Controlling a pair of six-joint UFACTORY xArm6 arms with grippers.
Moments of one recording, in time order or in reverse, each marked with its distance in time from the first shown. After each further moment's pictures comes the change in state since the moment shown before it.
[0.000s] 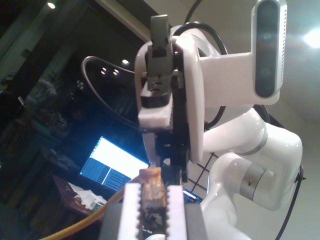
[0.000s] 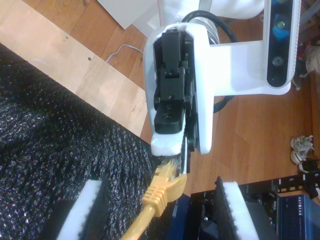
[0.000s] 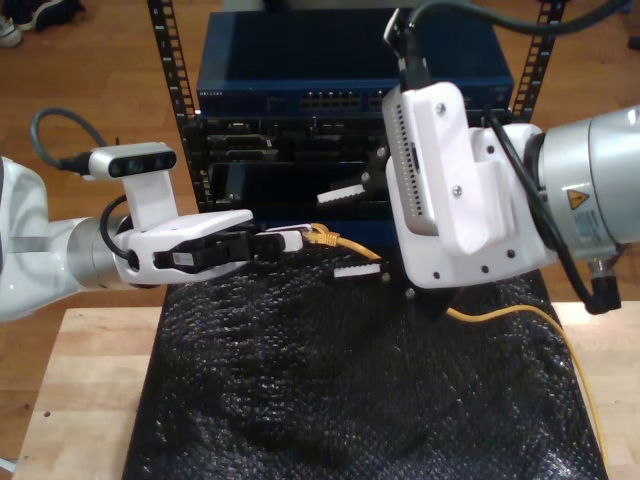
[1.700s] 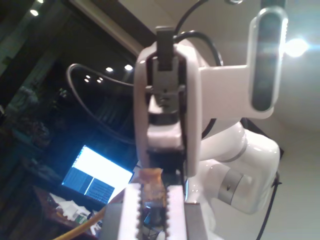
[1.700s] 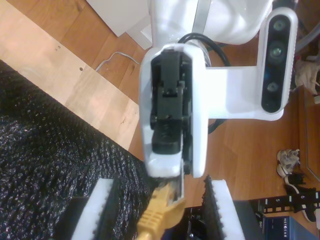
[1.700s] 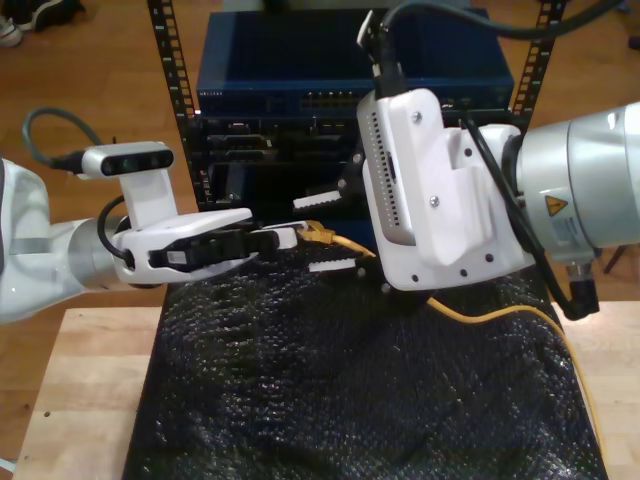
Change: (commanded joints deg) left arm -0.1 0.4 -0.1 -1.5 3.5 -0.6; right arm 4.0 0.5 -0.2 0.3 -3.9 -1.2
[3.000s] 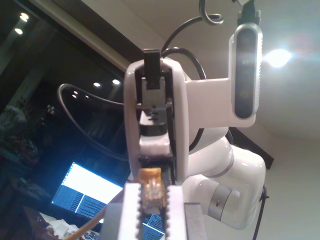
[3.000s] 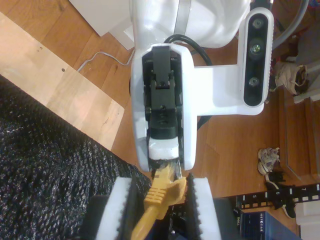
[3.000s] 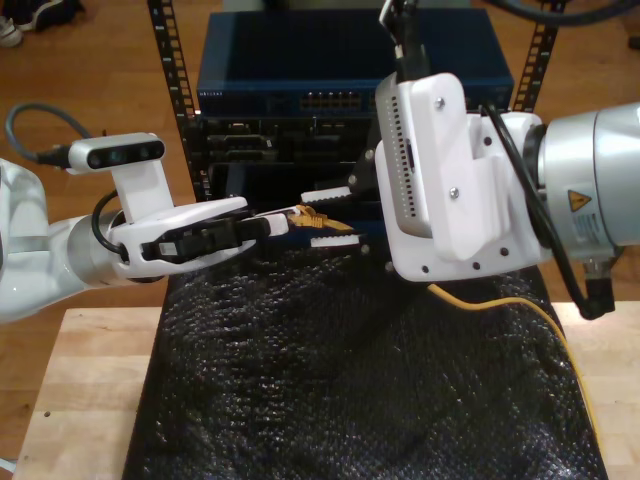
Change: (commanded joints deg) left arm 0.0 0.4 -0.1 -1.5 2.2 -0.1; right arm -0.1 -2.1 0.2 0.2 -1.3 0.3
